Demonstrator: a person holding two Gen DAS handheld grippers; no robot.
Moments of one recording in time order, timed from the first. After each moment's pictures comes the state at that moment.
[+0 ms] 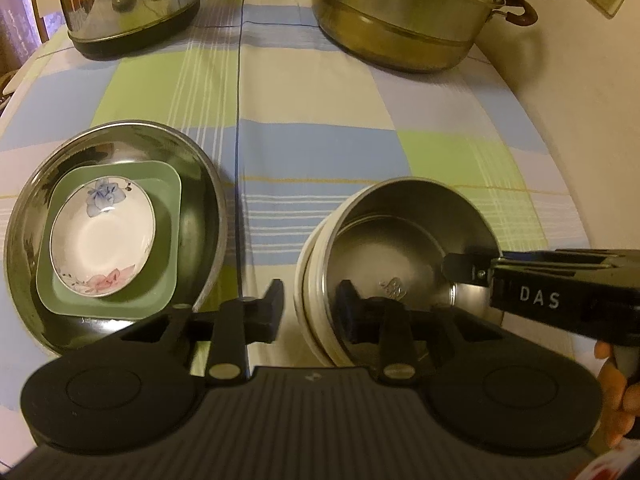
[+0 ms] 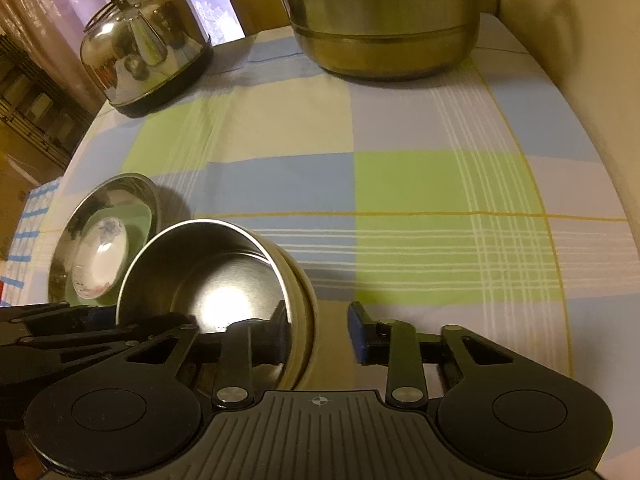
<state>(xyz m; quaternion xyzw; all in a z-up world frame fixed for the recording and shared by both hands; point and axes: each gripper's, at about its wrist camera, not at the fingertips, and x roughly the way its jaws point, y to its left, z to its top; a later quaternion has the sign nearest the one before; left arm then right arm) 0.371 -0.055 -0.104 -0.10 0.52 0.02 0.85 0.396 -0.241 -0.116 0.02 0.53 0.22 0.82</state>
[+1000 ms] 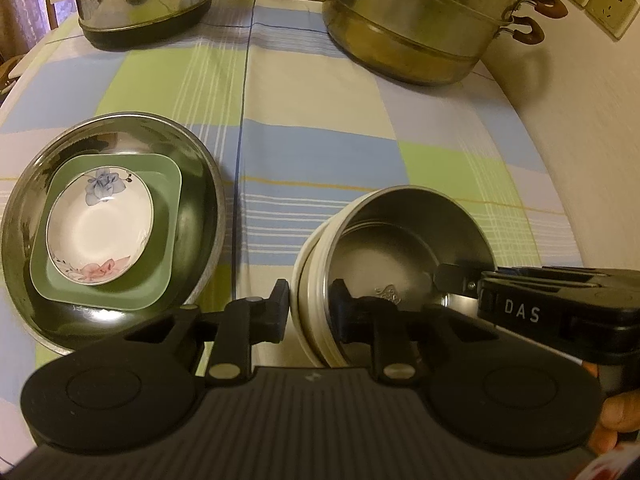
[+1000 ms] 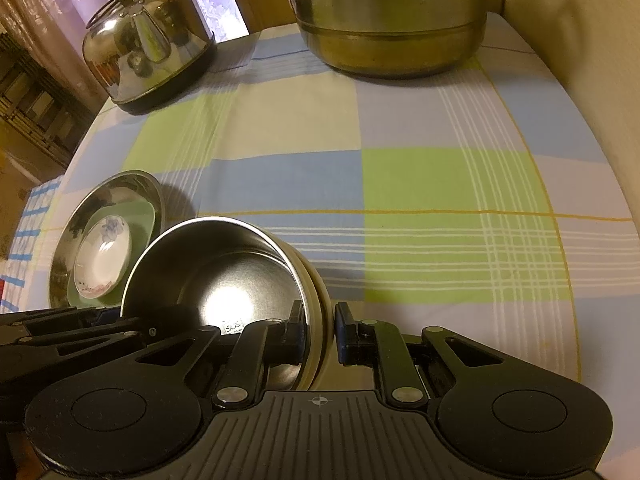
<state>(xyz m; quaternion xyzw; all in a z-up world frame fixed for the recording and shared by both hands) 0.367 -0.054 -0.104 -0.13 0.51 0.03 0.85 0.392 -0.237 -0.118 0.01 0.53 0.22 0.82</state>
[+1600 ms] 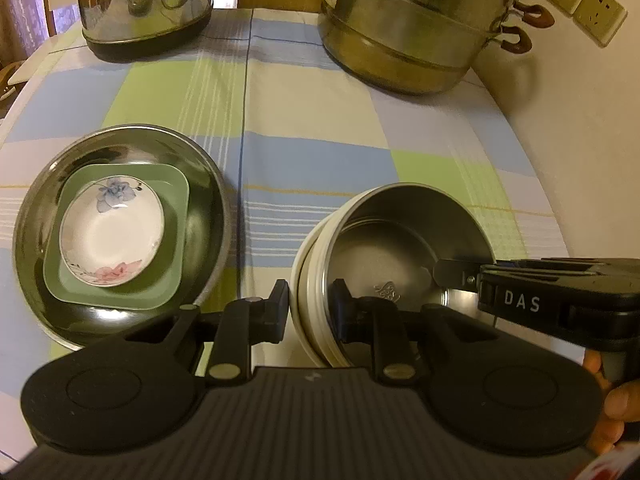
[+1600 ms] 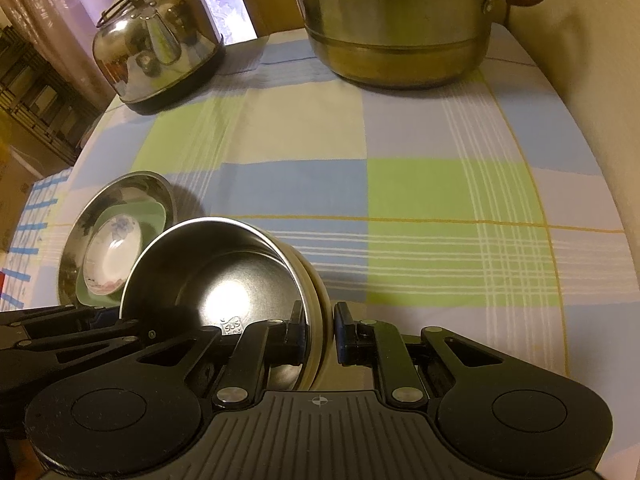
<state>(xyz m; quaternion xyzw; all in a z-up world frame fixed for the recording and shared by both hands) 0.356 -0.047 -0.085 -0.13 0.50 0.03 0.86 0.386 -0.227 -0.098 0.00 0.52 0.22 0.82</state>
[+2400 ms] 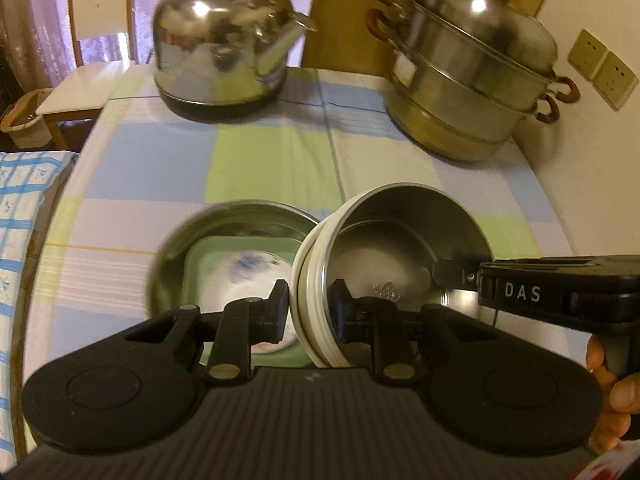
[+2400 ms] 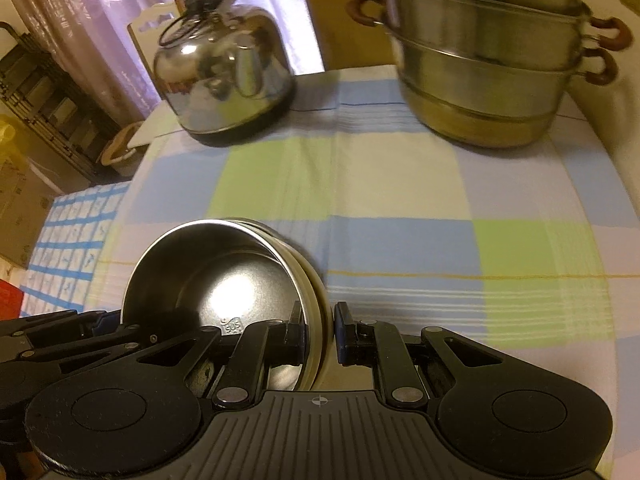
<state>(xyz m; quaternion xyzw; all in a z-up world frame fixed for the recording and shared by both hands) 0.338 0.073 -0.036 -0.12 0.46 0.05 0.88 0.380 -0.103 -0.046 0.01 0.50 0.24 0.83</state>
